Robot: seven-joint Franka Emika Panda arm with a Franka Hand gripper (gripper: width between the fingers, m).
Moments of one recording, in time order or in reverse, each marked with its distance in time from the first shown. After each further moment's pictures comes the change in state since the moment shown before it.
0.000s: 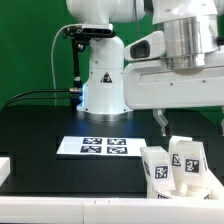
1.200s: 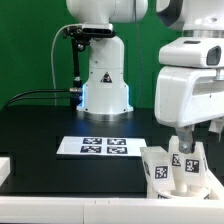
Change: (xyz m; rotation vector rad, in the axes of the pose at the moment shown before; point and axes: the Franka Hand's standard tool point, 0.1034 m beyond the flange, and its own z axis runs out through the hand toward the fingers) arm 0.003 -0.005 0.017 -0.171 -0.042 -1.147
